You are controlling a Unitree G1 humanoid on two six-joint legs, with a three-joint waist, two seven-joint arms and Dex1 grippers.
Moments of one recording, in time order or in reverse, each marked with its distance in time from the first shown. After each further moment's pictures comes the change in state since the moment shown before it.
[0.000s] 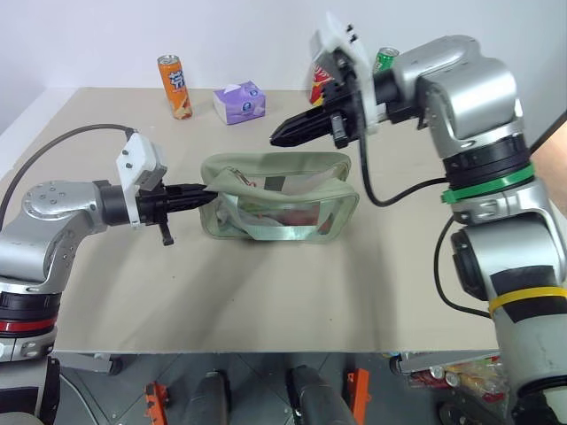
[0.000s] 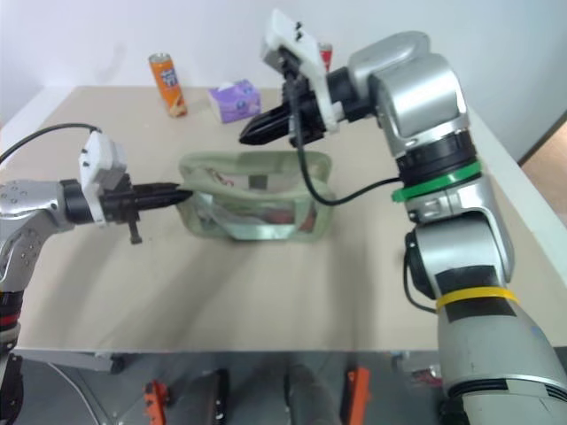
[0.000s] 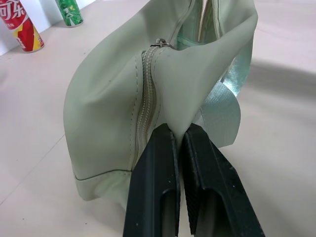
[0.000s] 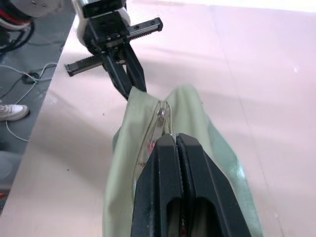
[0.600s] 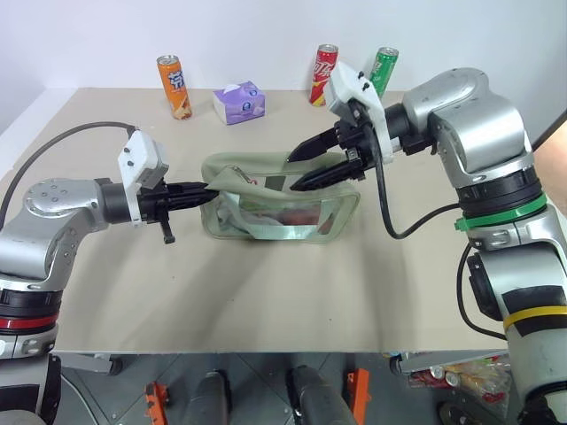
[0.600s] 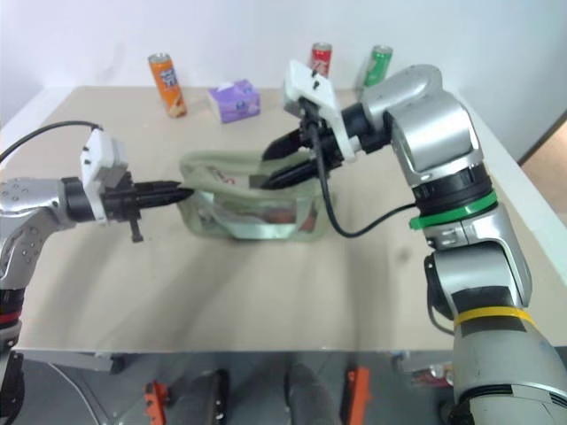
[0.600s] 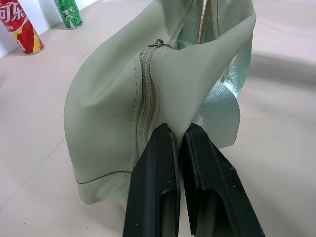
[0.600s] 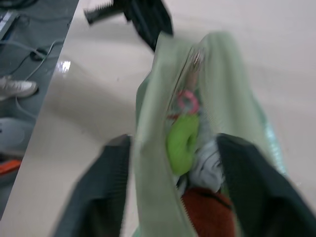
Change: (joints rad) left arm -0.016 -0.001 -0.010 0.008 0.000 -0.002 -0.003; right arm 0.156 -0.064 0.053 -0.166 -0.015 -0.018 0.015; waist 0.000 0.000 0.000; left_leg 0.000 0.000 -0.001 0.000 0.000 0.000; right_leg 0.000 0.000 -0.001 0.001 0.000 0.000
